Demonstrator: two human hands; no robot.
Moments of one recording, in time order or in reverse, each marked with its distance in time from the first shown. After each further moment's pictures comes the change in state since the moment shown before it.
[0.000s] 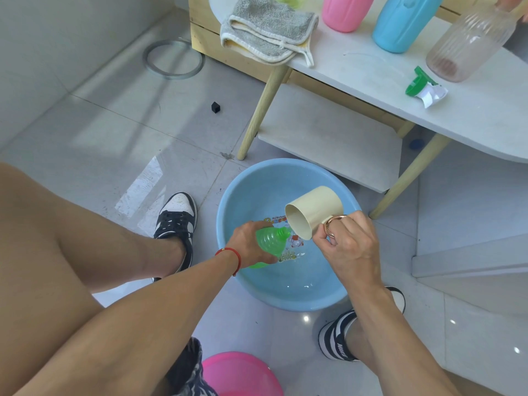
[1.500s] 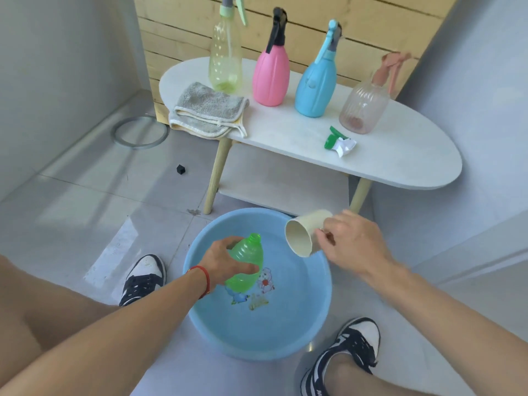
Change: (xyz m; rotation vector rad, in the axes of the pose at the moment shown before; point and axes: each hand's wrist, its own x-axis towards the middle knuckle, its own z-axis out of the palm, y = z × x) left_hand 0.004 0.079 -0.042 -0.348 -0.013 -0.031; right_hand 0.079 0.079 -0.079 -0.115 -0.460 0.098
